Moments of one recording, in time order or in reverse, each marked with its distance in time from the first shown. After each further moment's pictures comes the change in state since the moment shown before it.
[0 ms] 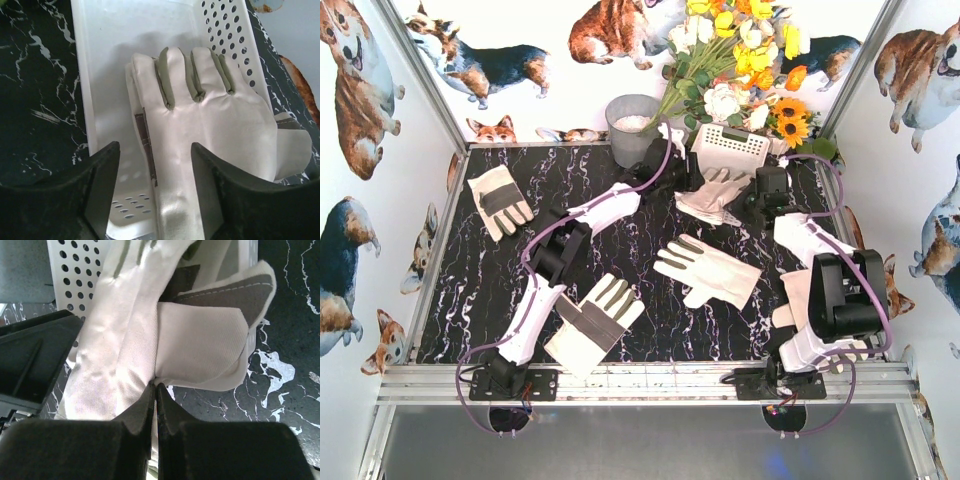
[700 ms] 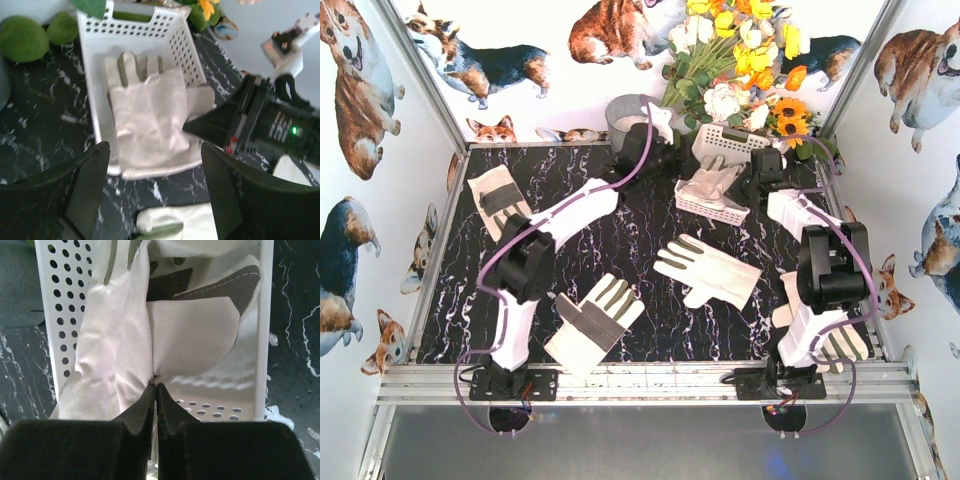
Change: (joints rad) left arm 0.002 -0.332 -0.225 0.029 -0.018 0.054; right arm -0.015 0.203 0.233 -0.074 0.027 -0.052
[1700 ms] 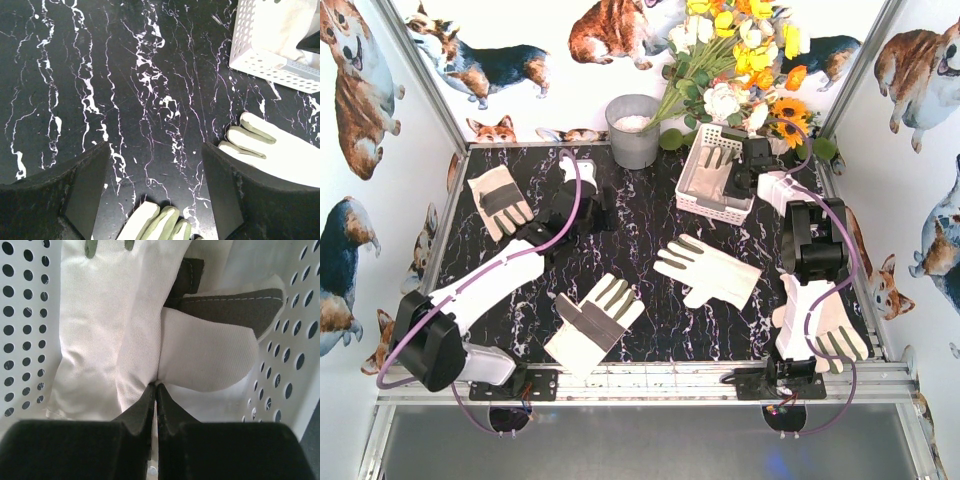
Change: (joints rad) left arm 0.032 -0.770 -0.823 -0.194 -0.429 -0.040; right arm -0.007 0.285 0.296 -0.134 -0.028 -0.367
